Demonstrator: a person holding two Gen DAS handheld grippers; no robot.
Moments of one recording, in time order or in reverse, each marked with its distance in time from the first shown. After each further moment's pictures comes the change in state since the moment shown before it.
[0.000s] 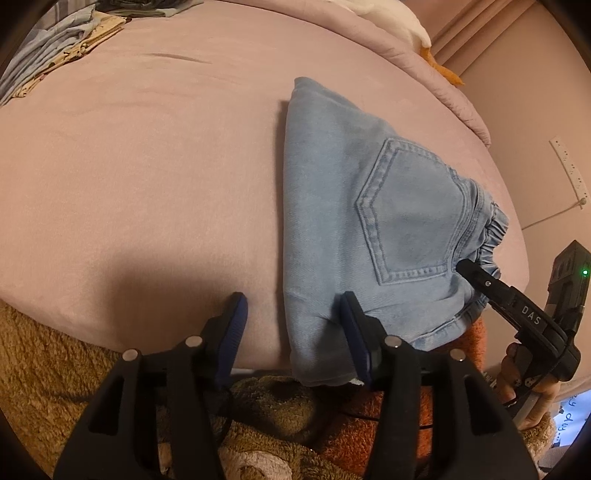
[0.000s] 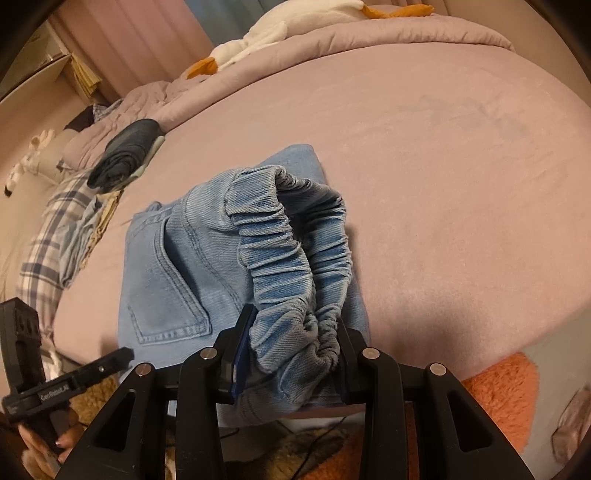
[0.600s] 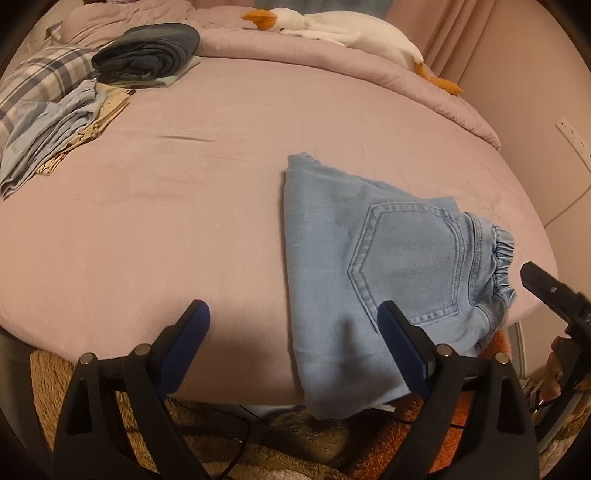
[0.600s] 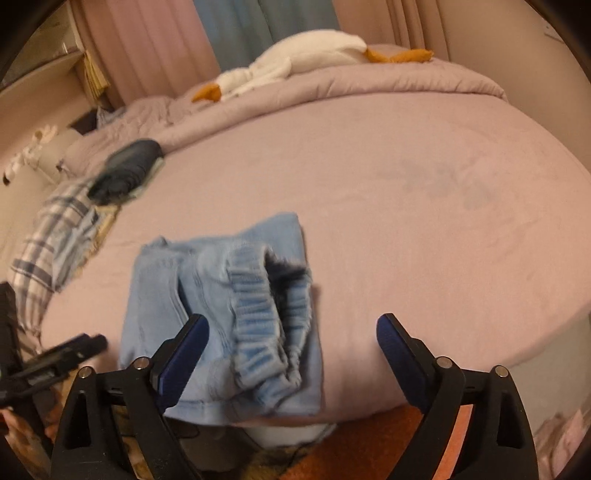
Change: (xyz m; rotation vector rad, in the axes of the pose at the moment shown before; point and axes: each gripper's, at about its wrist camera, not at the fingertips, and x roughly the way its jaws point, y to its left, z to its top) left arm -0.020 -0.022 0.022 0.124 -0.150 0.143; right arm -0.051 0.000 0.018 -0.070 -0.119 -0.027
